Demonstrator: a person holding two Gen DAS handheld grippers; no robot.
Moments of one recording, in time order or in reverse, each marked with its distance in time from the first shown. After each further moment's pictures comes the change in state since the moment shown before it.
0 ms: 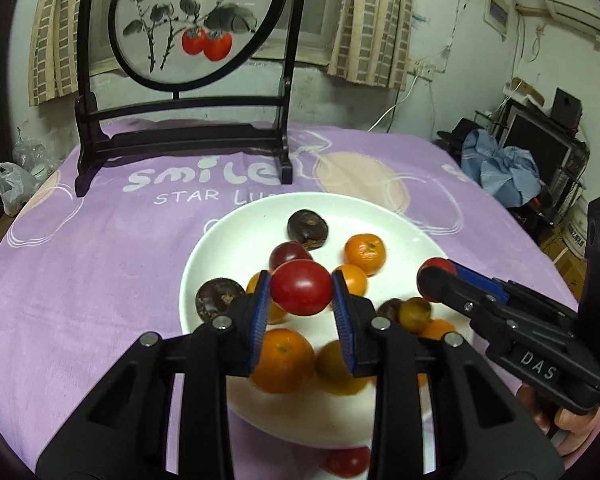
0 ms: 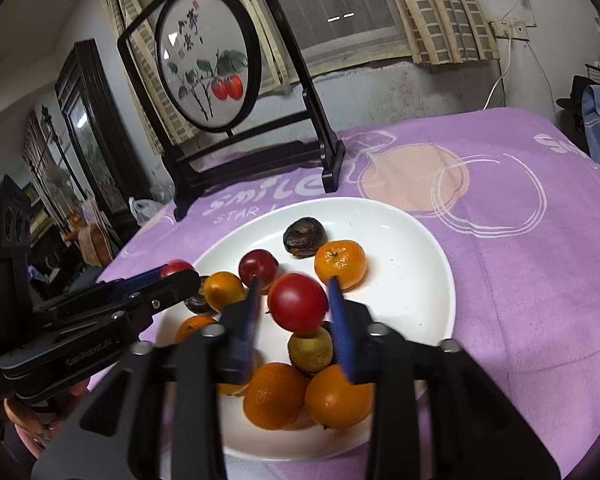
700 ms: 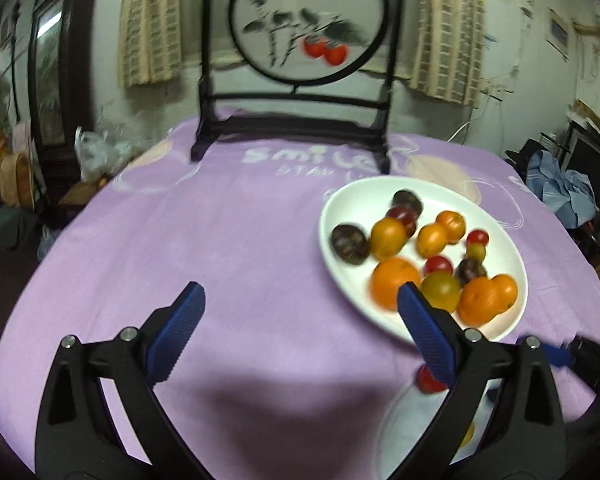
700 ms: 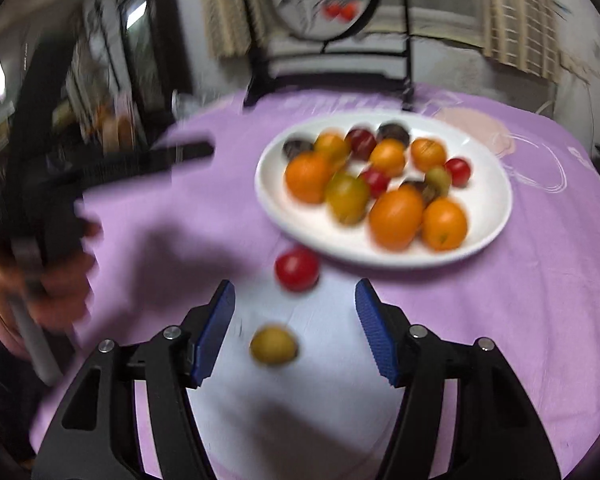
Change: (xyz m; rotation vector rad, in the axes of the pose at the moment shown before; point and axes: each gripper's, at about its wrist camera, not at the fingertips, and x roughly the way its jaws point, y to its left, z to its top) left arm -0.080 0.053 -0.058 -0.136 -0.041 0.248; right arm -0.044 0.091 -0.097 -0.310 0.243 0.018
